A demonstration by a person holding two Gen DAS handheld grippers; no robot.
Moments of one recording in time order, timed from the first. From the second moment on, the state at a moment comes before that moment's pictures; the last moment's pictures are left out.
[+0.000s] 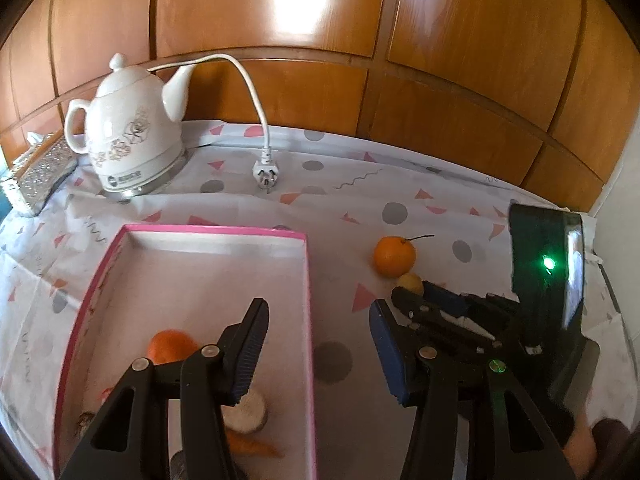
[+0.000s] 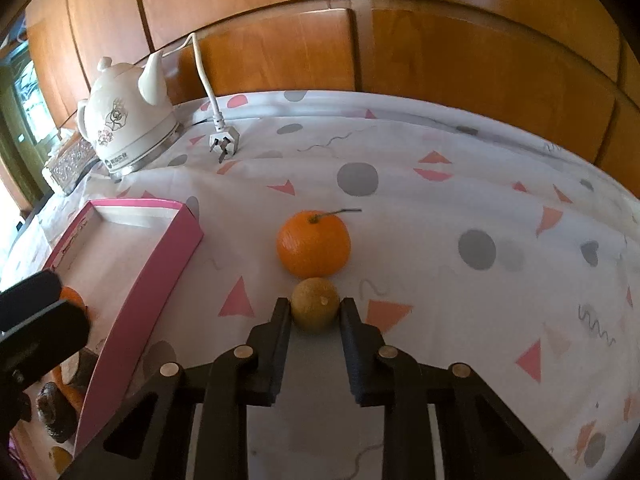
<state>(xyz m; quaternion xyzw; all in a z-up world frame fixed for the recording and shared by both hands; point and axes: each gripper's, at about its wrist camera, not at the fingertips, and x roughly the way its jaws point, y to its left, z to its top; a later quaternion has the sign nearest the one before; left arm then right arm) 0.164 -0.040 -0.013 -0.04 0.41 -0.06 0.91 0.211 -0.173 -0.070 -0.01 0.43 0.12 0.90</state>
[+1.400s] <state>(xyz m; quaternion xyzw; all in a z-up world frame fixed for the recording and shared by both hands) 0.242 -0.114 -0.058 -0.04 0.46 -0.12 0.88 0.221 -0.214 -0.070 -0.02 0.43 0.09 0.90</state>
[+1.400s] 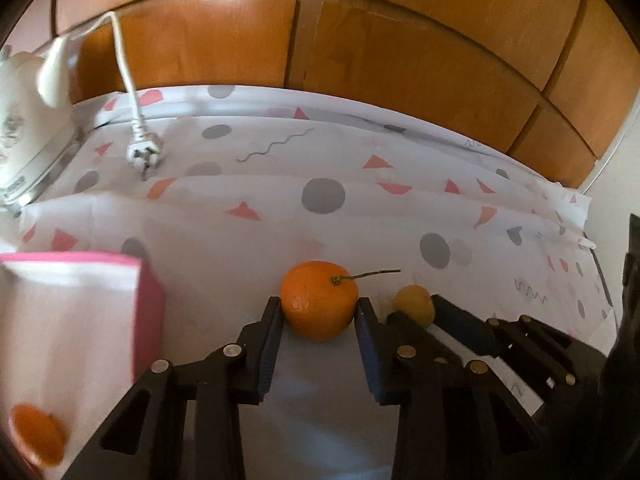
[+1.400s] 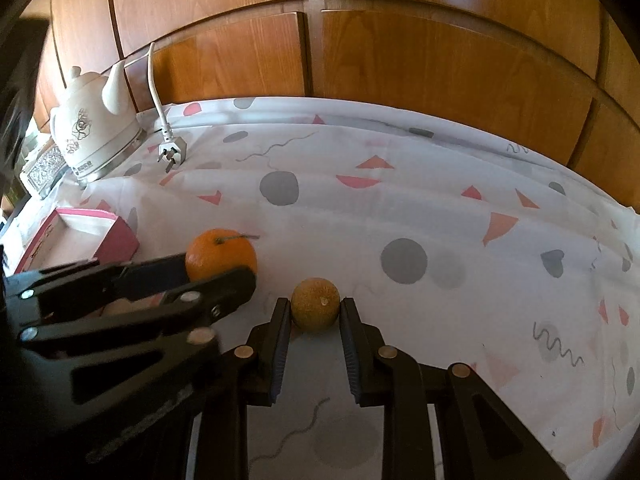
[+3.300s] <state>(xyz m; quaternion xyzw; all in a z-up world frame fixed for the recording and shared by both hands) 0.051 -0.074 -0.007 0.00 0.36 -0.11 0.93 0.061 -0.253 -0.068 0.01 0.43 0.04 0.90</state>
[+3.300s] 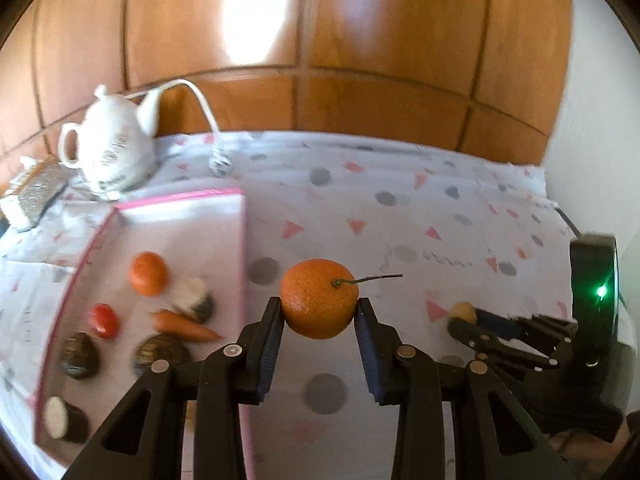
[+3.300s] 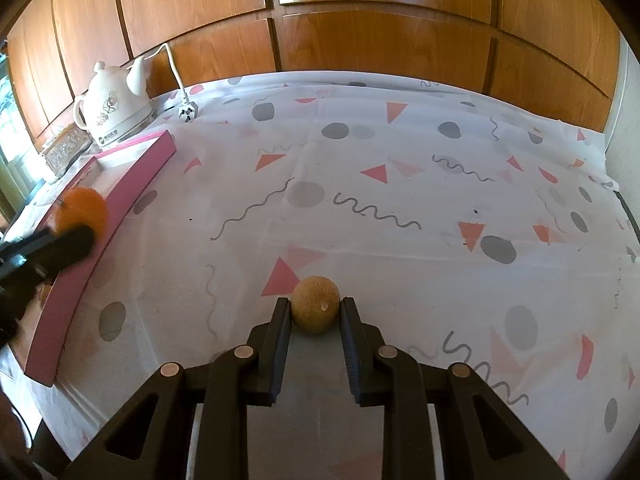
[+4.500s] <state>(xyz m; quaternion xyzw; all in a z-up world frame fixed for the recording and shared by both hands) 0.035 0.067 -0.001 -0.08 0.35 0.07 0.93 0.071 -0.208 -0.042 -0.01 0.42 0.09 0.90</state>
